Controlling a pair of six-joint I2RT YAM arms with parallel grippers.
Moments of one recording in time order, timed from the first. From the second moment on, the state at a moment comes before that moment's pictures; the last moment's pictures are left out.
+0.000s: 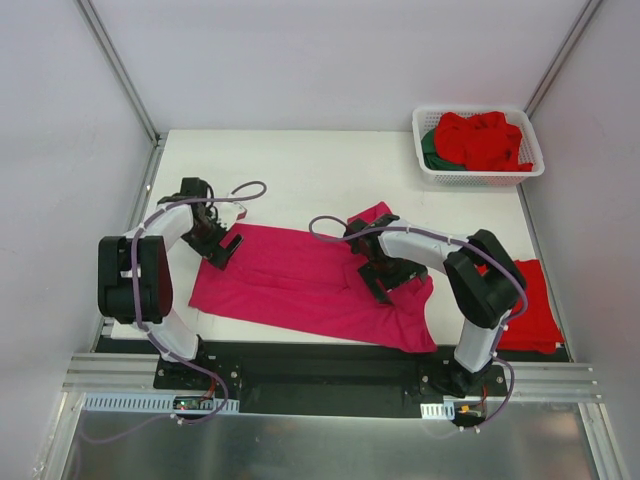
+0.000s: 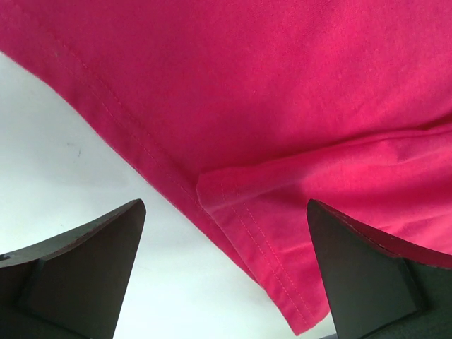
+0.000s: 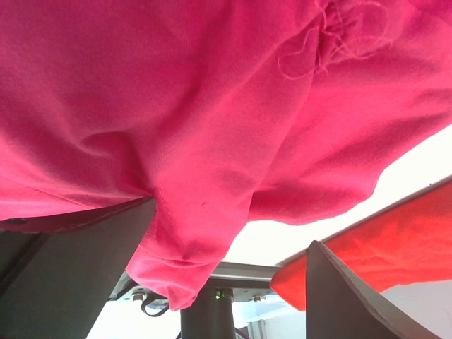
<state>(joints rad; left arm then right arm) 0.04 1.65 1.03 -0.72 0.19 0.68 0.75 1.81 1.16 -1.10 0.36 0.26</state>
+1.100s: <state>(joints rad) -0.09 1.47 0.78 -0.47 -0.08 0.77 0.73 1.91 1.23 -1.12 0.41 0.25</state>
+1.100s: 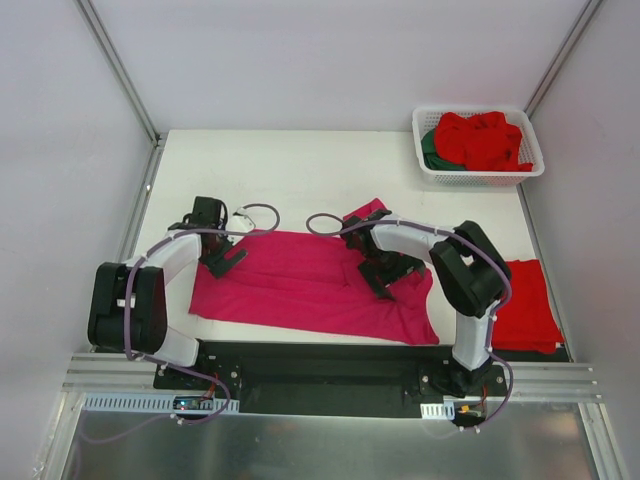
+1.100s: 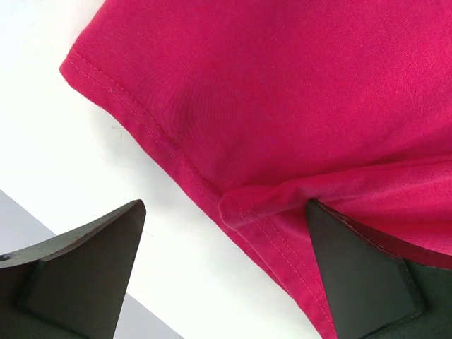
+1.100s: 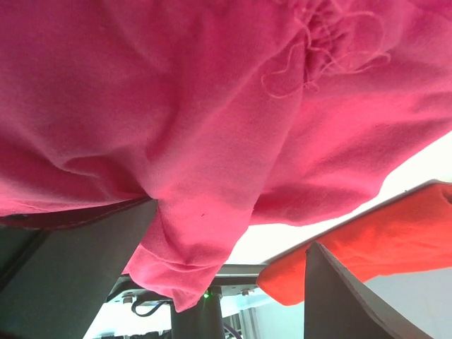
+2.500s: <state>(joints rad) -0.34 1.36 0.69 -0.65 -0.16 0.67 0.72 1.88 1.18 -1.15 0.46 0.25</state>
